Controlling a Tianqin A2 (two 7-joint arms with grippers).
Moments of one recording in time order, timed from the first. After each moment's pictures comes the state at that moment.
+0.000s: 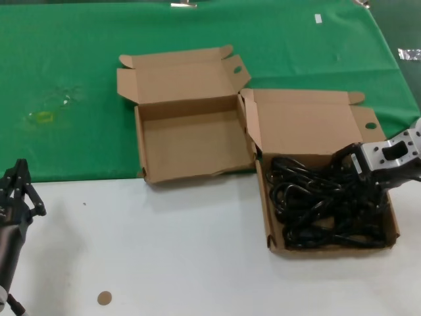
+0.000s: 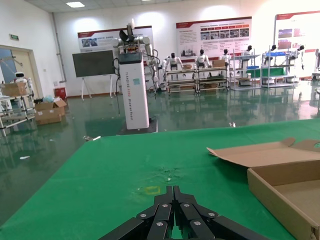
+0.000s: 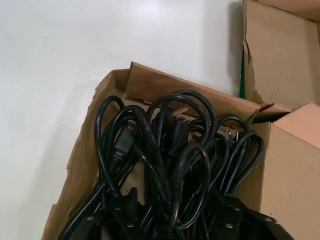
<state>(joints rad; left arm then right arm) 0.00 -0.30 1.60 -1.60 -1.80 0.00 0.00 0.98 0.73 -2.19 1.11 1.23 -1.29 -0.16</state>
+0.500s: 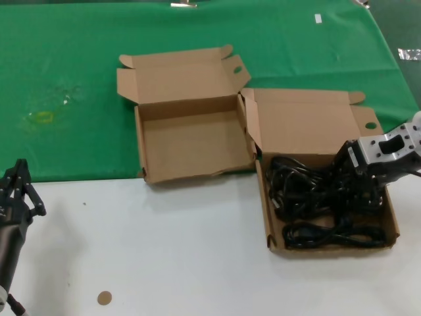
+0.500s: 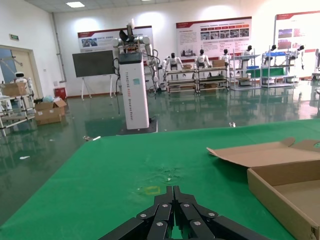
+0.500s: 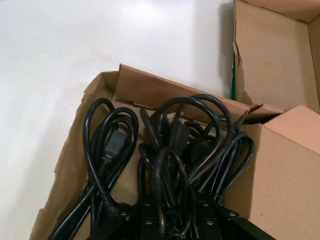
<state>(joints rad) 0.00 -0.30 1.60 -1.60 -1.80 0.00 0.00 1.01 0.71 -2.19 1.07 1.22 -1.29 -0.17</state>
